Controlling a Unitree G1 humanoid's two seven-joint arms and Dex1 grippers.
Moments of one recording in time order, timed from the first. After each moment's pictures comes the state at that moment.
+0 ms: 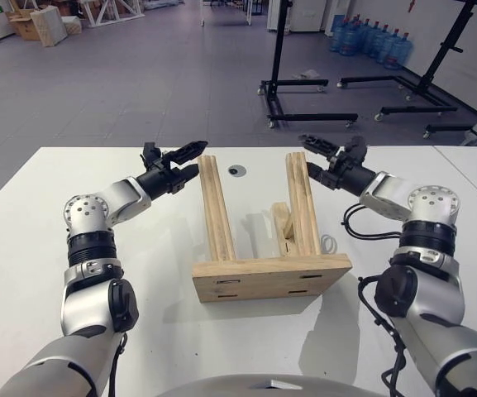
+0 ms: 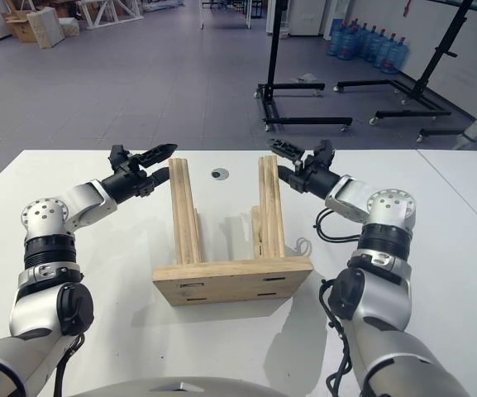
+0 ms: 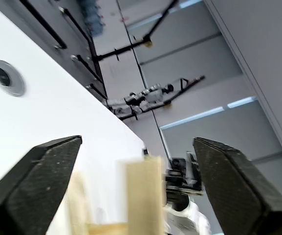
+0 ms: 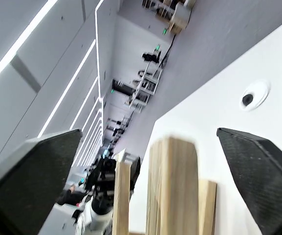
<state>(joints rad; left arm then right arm) -0.74 0.28 0.48 0.57 -1.19 1.11 -0.18 -0.86 -0.41 -0.60 0.71 0.96 1.15 0.38</state>
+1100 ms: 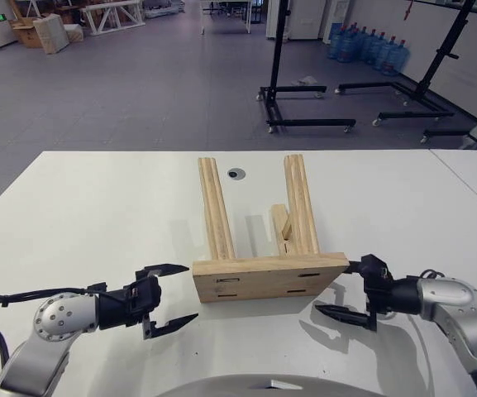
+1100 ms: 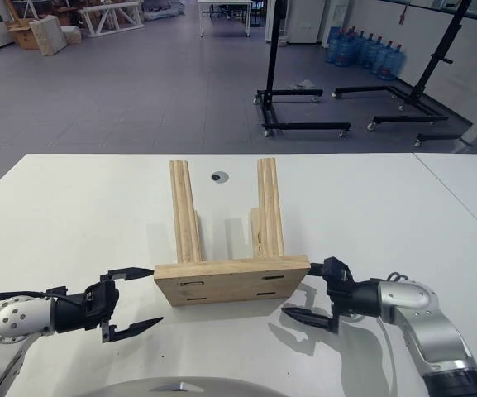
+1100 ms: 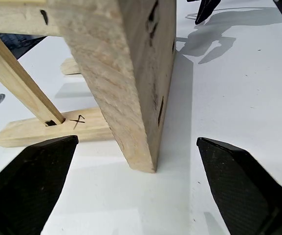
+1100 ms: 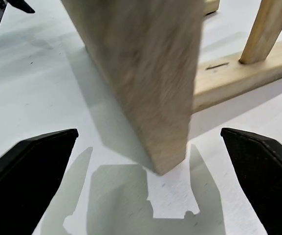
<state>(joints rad) 0.29 0.68 -0.03 -0.38 -0.19 -0.02 -1.03 0.15 -0.76 -0.06 -0.11 0.40 0.26 1.20</state>
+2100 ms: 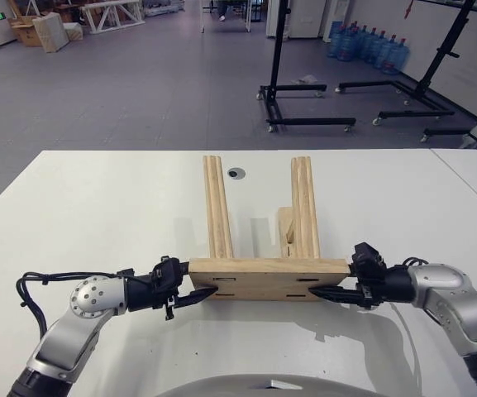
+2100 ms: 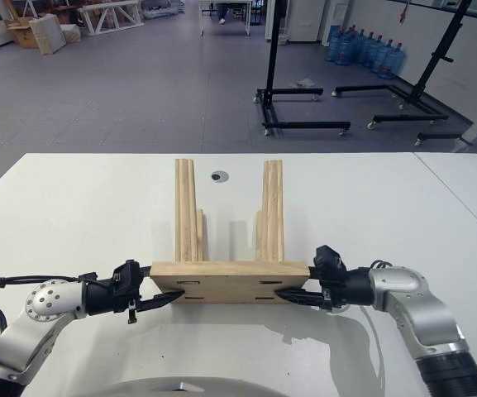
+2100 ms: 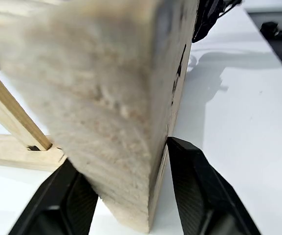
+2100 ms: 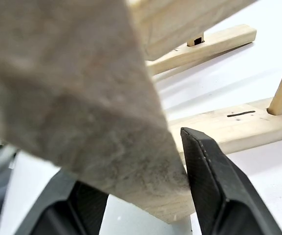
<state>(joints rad) 0.14 0.64 -0.15 -0.36 -0.33 0.18 -0.99 0.07 -0.80 -0.07 -0.17 0.56 0.47 1.31</state>
